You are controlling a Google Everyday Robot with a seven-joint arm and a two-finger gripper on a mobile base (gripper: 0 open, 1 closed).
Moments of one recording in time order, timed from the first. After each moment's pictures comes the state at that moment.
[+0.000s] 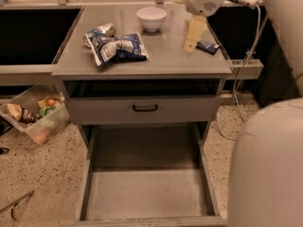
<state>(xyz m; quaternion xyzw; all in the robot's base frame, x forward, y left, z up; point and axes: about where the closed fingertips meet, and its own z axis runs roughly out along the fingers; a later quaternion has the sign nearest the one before) 0.700 -0.100 0.964 -0.74 0.61 0.00 0.28</state>
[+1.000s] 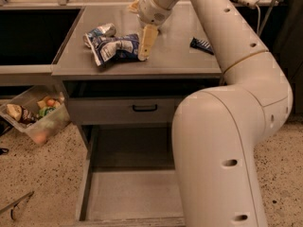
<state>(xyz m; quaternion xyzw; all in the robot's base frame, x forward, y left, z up) 0.755 0.037 0.920 -0.78 0.54 0.07 0.32</state>
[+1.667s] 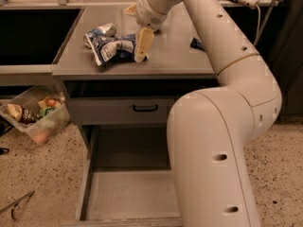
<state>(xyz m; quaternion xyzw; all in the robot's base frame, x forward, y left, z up) 0.769 0.046 0.907 -0.77 0.54 0.07 0.33</state>
